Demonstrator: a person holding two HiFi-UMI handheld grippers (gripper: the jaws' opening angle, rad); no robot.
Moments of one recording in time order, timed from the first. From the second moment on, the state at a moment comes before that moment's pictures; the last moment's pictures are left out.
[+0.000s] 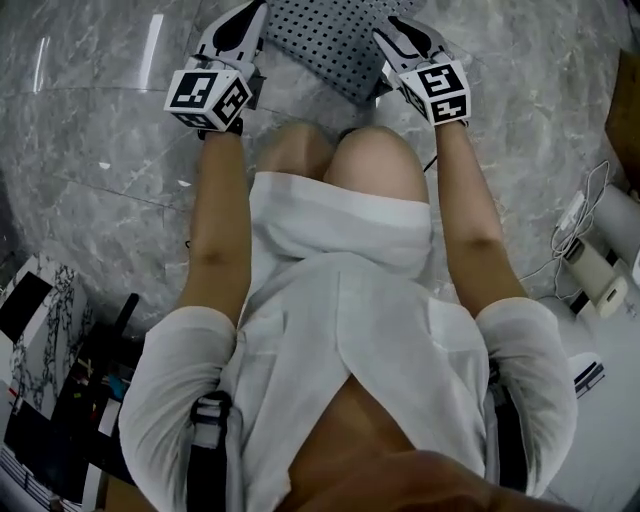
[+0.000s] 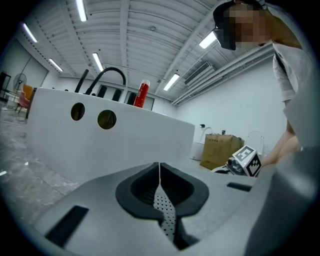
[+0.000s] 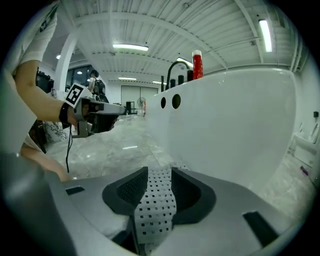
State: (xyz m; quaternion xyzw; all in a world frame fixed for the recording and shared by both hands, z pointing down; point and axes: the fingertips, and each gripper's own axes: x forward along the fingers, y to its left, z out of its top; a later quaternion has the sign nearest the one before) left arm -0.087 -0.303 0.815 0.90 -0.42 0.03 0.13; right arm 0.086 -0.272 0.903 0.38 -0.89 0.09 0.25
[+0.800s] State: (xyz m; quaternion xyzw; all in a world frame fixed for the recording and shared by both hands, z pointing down) left arm -0.058 -0.275 0.854 0.91 -0.39 0.04 0.13; right arm 0.109 -0.182 1.084 0.40 -0.77 0.33 0.36
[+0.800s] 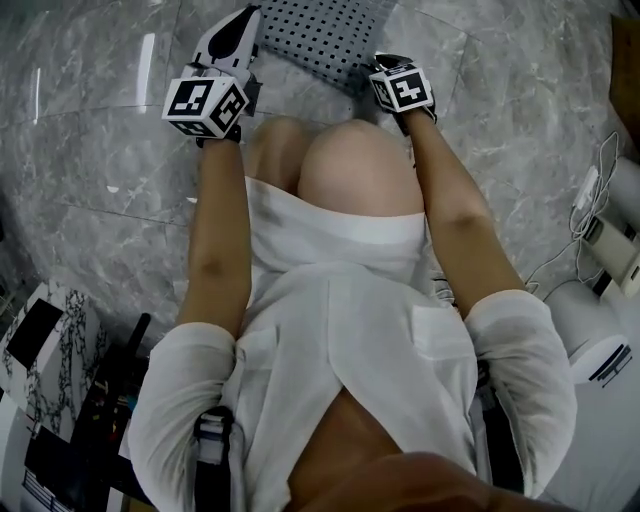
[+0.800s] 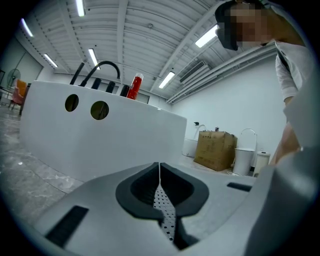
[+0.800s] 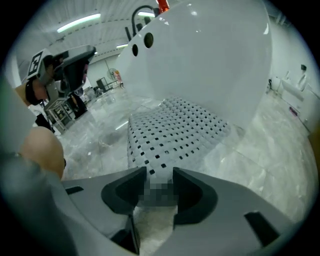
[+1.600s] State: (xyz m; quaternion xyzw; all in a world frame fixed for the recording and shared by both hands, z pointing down) left arm -0.066 -0.251 0.858 0.91 -0.38 0.06 0.12; right arm 0.085 -0.154 1.142 0.38 -0.66 0.56 0.32
